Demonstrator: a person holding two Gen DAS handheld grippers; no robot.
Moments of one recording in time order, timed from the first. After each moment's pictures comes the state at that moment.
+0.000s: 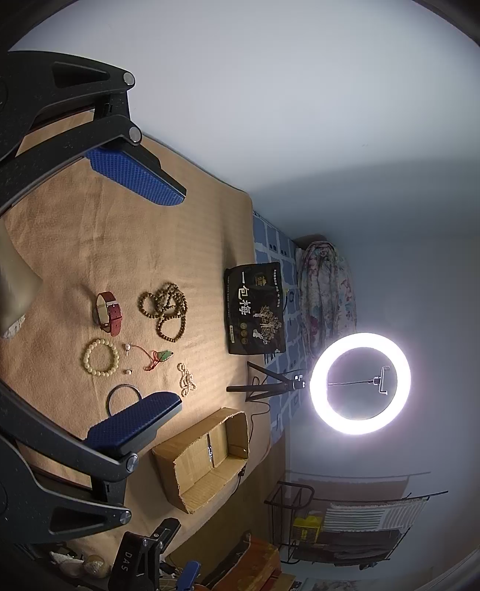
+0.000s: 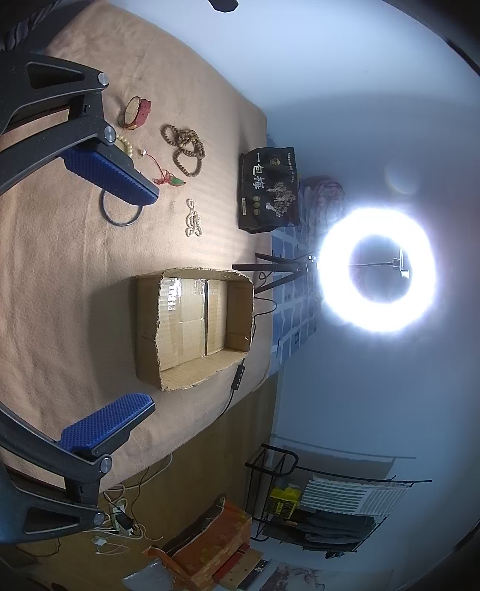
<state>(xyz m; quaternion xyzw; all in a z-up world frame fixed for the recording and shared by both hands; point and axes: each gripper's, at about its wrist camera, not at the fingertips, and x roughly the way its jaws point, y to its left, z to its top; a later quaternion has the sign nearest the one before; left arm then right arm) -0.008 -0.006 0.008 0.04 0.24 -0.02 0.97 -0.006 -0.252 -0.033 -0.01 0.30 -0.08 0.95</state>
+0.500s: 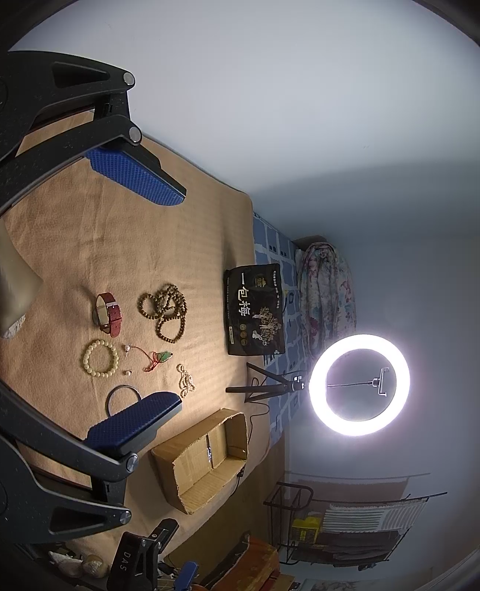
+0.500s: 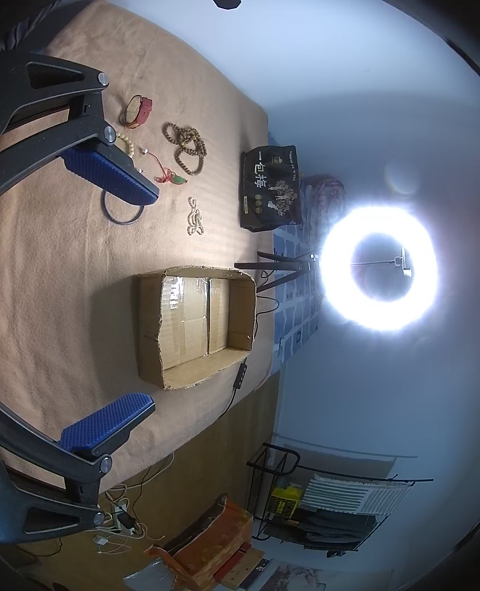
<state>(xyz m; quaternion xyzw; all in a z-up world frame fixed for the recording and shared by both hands) -0.008 -0.007 0.009 0.04 0.24 -0.02 0.97 -0.006 -0.252 -0.035 -0.01 0.30 -0.08 0.95</state>
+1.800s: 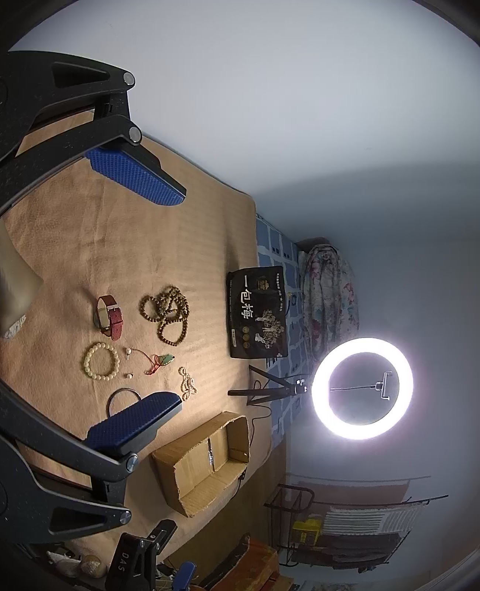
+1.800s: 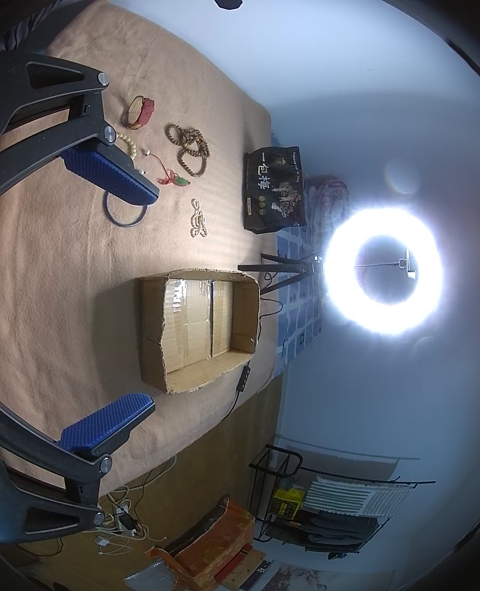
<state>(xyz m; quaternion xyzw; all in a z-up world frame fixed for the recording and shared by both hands) -0.009 -0.003 0.006 0.04 0.25 -0.02 0.97 -0.007 -0.251 -0.038 -0.01 0.30 -0.08 0.95</state>
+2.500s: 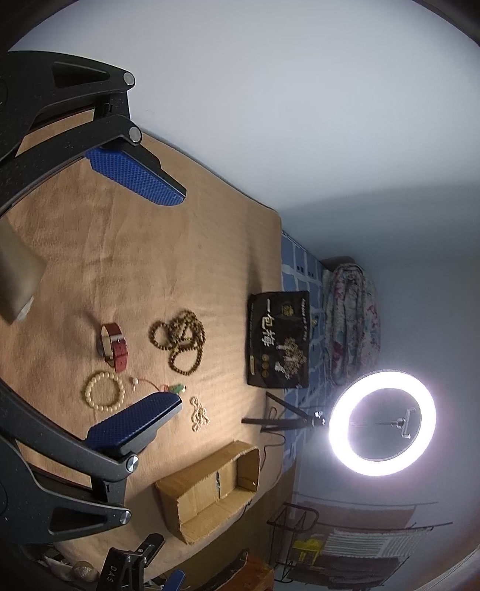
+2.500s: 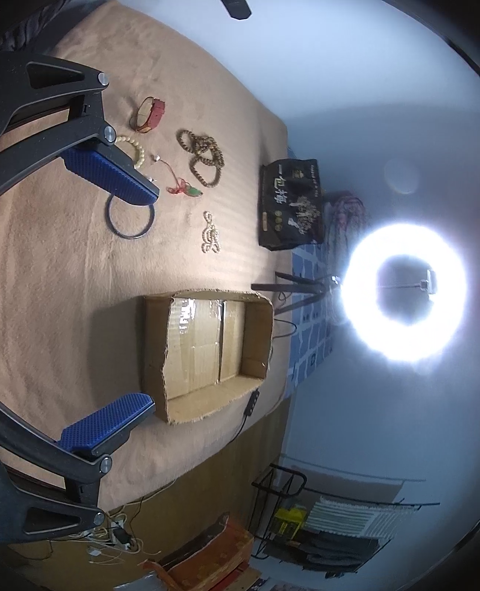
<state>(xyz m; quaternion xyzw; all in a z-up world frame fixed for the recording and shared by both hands) 0.033 0.033 -0.026 0.02 0.29 0.02 0.96 0.027 -0.240 -0.059 -0.02 0.34 -0.04 0.94</state>
